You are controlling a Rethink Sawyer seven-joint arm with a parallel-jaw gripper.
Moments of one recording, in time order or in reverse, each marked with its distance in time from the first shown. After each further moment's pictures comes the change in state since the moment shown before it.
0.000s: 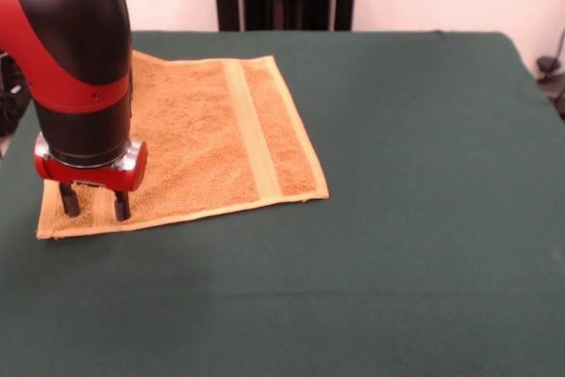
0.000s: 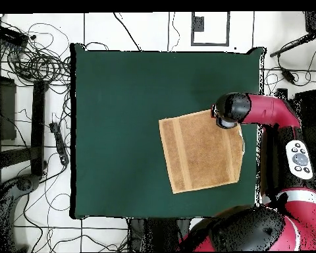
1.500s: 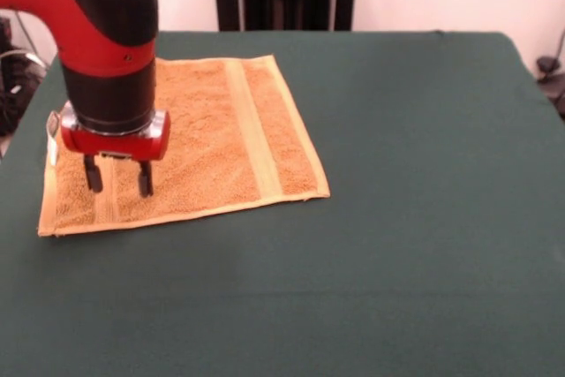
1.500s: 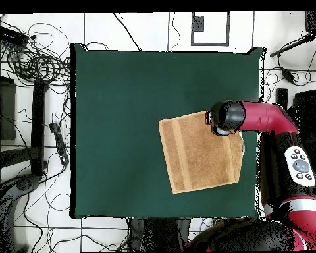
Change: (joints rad) arm -0.003 -0.096 -0.001 0.168 0.001 -0.074 0.000
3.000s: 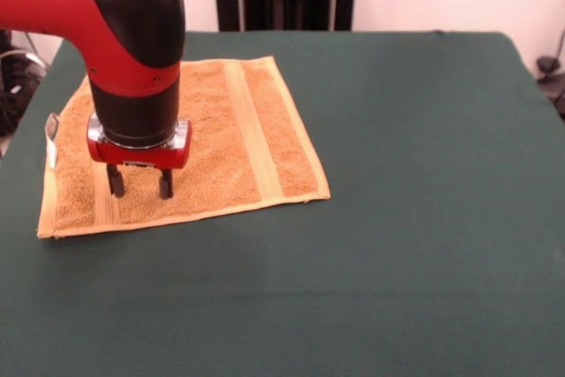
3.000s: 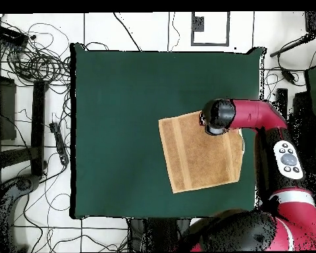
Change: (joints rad) arm 0.043 0.047 -0.014 -0.049 -0.007 0.062 0.000
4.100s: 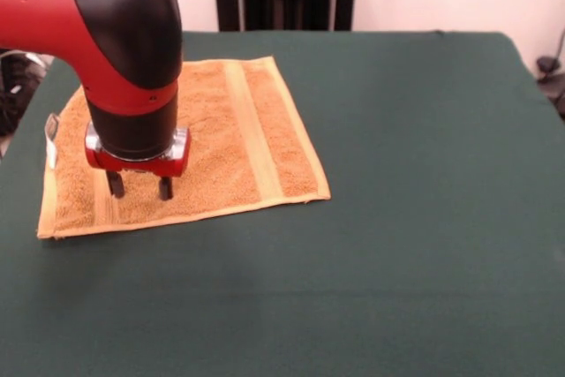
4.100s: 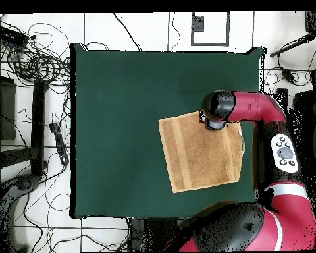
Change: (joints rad) arm 0.024 0.045 -0.004 -0.101 0.018 0.134 0.000
